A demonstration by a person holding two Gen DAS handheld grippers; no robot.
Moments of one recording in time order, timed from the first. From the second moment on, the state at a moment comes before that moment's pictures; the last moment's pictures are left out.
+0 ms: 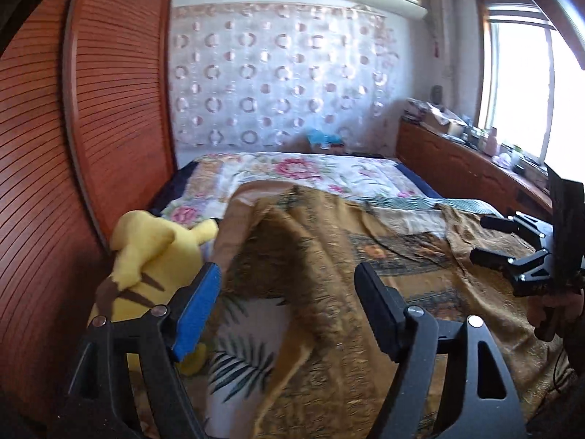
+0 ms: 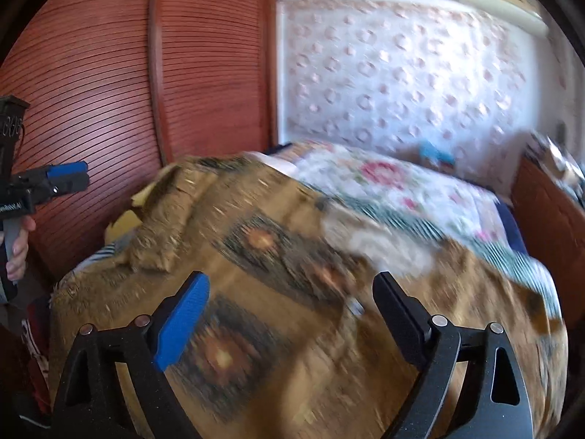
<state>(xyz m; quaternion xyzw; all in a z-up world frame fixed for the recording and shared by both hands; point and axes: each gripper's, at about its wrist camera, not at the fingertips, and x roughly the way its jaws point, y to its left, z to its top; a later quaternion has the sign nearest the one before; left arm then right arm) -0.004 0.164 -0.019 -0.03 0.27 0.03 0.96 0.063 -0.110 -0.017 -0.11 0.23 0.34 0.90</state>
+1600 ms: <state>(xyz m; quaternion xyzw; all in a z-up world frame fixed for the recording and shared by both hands) -0.007 0.154 -0.049 -0.05 0.29 0.03 0.95 0.151 0.046 -0.041 -0.11 0.30 0.43 0.85</state>
